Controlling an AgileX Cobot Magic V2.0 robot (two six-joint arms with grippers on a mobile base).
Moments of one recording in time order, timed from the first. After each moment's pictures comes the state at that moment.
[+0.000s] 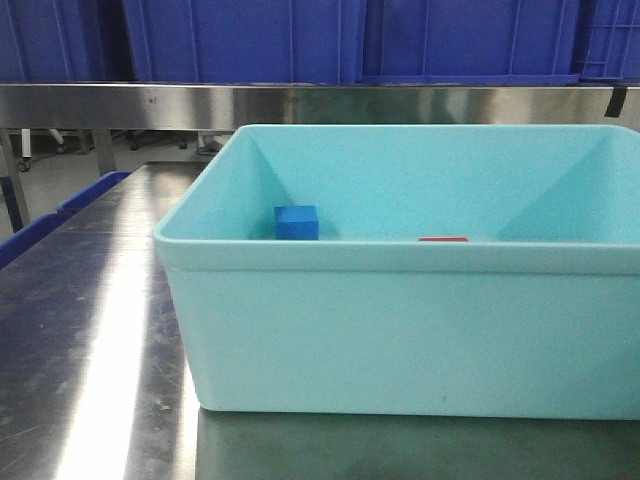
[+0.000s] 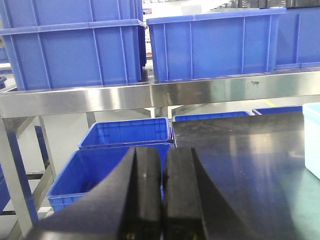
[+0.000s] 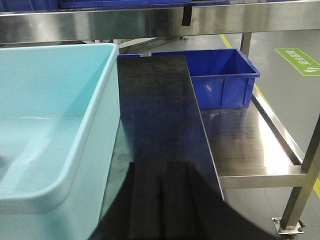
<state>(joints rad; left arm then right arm) -0.12 -0.01 0.01 -0.11 0.00 0.16 -0.04 -0.01 0.03 -0.13 0.21 0.22</state>
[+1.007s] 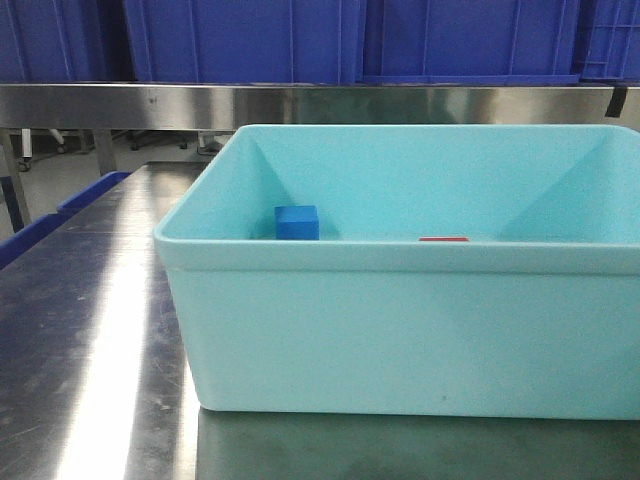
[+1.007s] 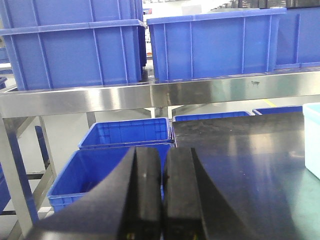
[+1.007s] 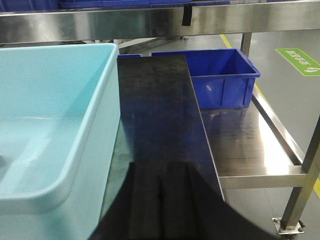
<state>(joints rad) -0.12 -0.01 0.01 -0.11 0.00 0.16 -0.04 -0.01 0.03 -0.13 0.21 0.22</state>
